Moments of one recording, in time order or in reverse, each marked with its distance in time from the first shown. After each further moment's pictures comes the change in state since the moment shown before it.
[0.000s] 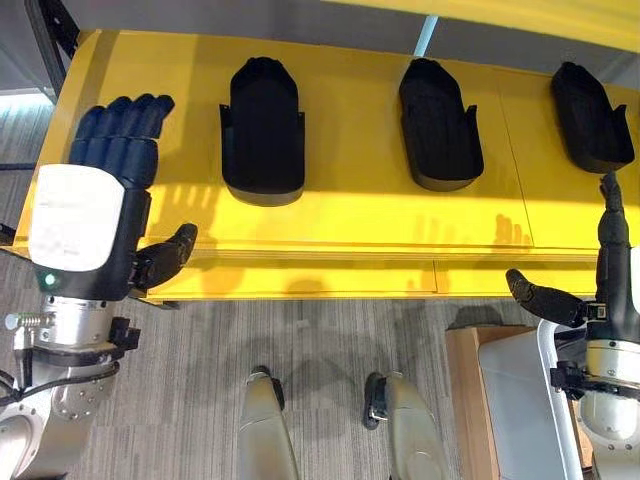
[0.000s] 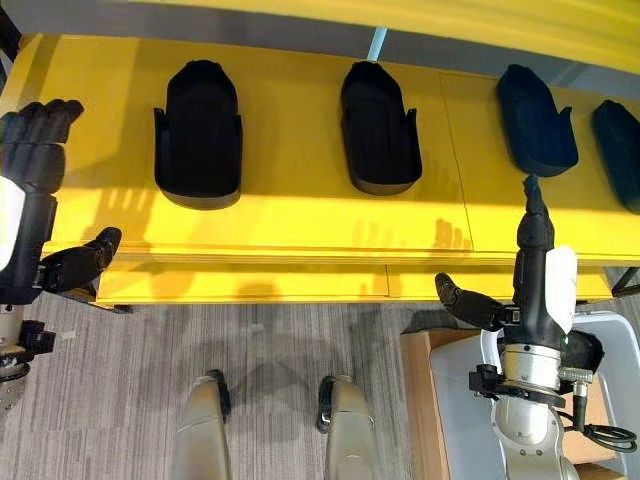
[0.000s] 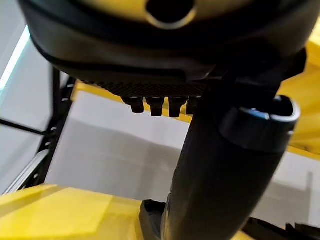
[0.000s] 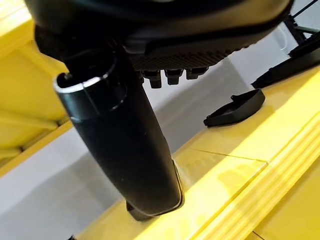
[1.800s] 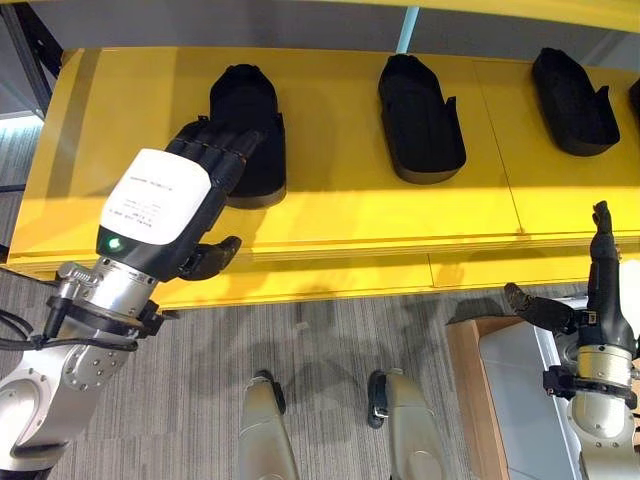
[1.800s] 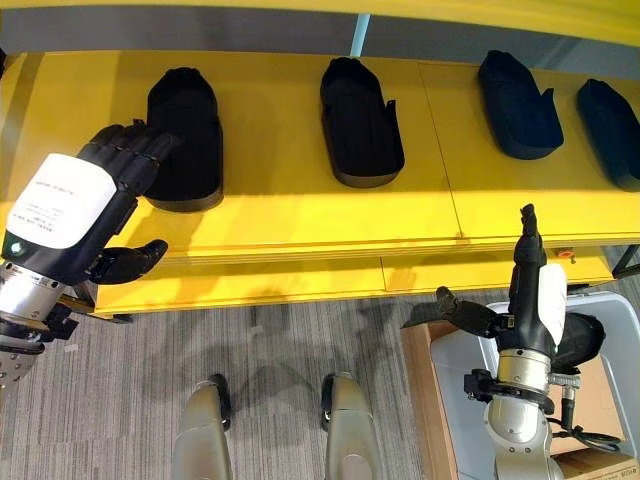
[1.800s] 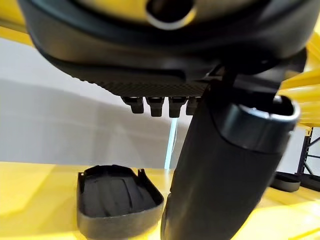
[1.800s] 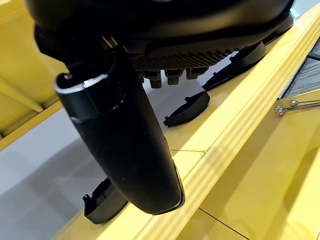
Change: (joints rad) left arm -0.165 0.127 -0.112 -0.062 -0.052 0.015 -0.350; right arm -0.003 0.070 0.000 0.028 -0.002 0.113 0.056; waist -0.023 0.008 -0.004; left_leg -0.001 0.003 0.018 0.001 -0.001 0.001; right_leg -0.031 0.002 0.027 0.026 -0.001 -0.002
